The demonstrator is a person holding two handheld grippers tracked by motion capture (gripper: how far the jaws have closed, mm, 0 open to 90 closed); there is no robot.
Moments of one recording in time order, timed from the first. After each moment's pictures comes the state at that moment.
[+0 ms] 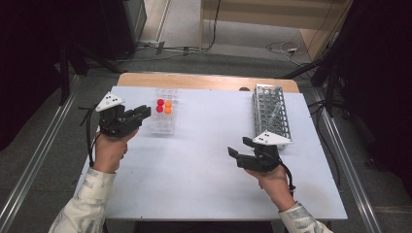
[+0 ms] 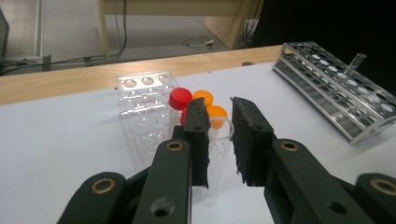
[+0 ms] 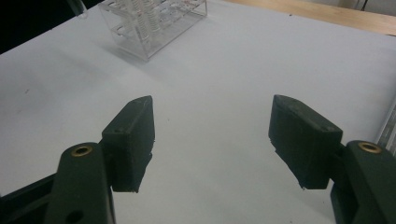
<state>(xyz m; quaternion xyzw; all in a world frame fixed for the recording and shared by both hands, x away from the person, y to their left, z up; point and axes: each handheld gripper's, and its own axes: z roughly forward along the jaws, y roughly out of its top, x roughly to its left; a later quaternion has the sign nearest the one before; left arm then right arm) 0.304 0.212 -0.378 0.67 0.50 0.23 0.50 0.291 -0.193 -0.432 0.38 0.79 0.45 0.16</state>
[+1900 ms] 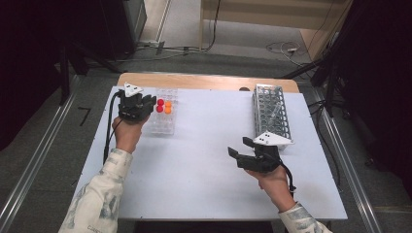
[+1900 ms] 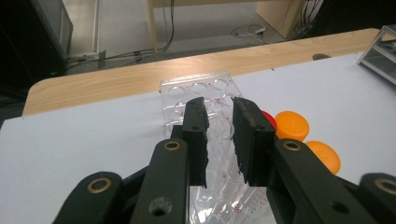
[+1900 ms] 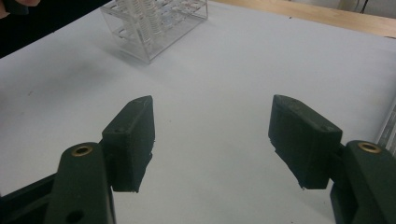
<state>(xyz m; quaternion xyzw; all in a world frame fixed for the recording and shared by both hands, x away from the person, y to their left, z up) 0.371 0.194 -0.410 0.67 0.54 0.30 0.42 0.289 -0.194 -0.430 0.38 0.79 0.45 0.16</state>
